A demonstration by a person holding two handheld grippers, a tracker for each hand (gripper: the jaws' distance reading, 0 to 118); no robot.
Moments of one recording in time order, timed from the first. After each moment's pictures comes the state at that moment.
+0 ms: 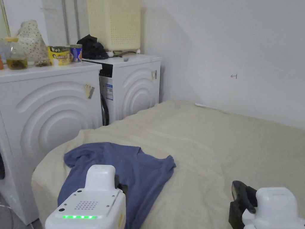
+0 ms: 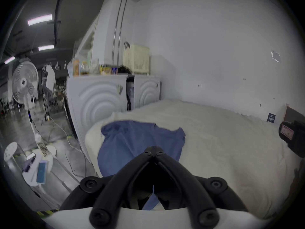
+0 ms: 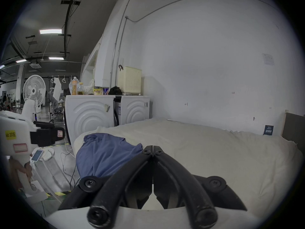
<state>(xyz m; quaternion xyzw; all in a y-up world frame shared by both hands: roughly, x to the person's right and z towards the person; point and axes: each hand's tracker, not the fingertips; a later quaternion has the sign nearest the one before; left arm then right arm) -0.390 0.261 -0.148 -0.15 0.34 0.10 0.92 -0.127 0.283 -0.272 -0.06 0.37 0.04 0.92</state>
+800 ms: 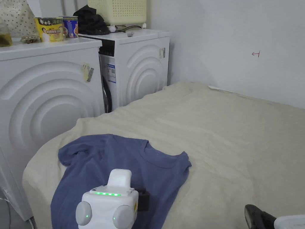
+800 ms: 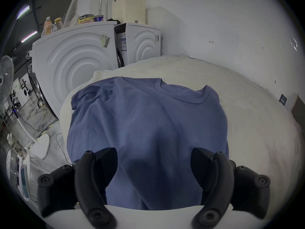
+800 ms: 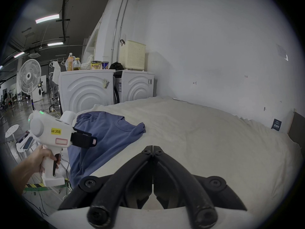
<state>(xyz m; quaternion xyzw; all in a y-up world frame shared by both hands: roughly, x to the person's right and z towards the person) -0.521 0.161 -0.281 -0.32 0.32 0.13 0.88 -0.200 0.243 -0.326 -0.13 0.38 0.09 0.91</state>
